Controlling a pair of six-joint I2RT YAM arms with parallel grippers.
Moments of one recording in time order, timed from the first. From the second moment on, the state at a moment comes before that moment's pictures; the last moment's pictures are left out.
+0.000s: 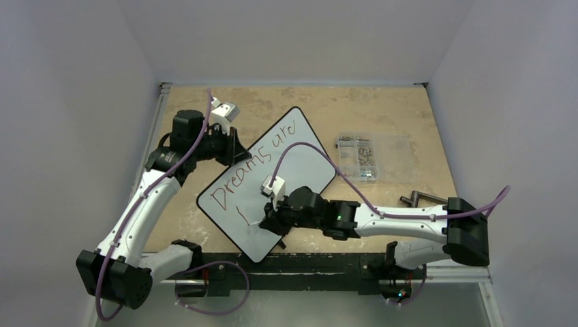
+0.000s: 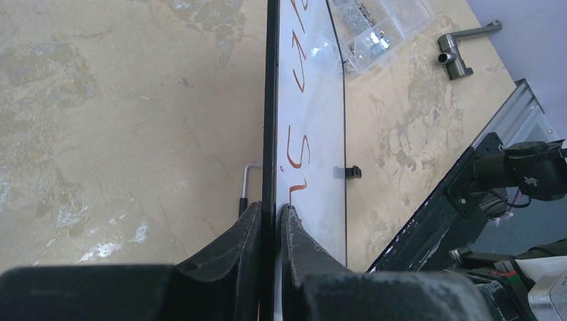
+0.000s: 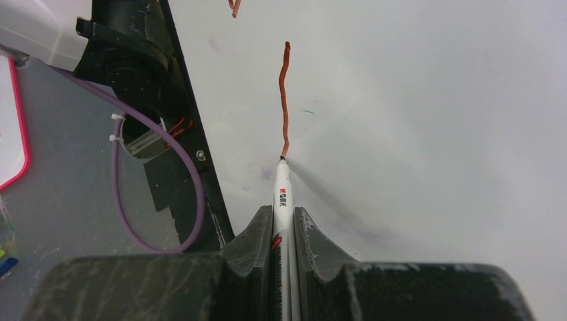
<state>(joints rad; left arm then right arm) -0.27 1.10 1.08 -0.58 0.55 -0.09 1.29 1.32 0.83 0.04 0.01 0.33</state>
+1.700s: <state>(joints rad) -0.27 1.09 1.08 -0.59 0.55 -0.09 1.31 1.39 1.03 0.03 0.17 0.30</state>
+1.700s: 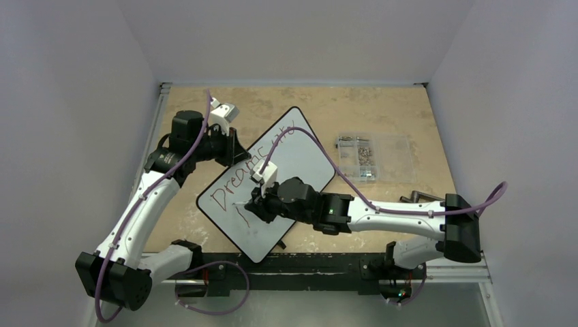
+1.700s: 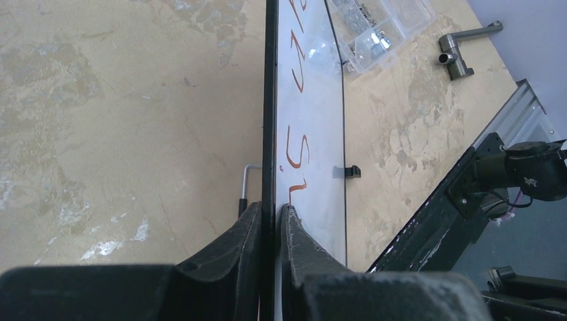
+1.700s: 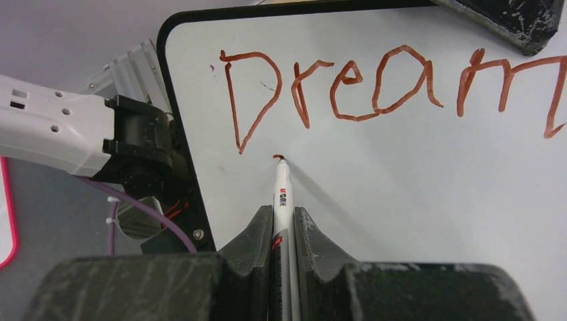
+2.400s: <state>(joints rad) -0.27 1.09 1.08 -0.58 0.53 -0.09 1.32 1.38 1.04 -0.05 0.30 0.38</state>
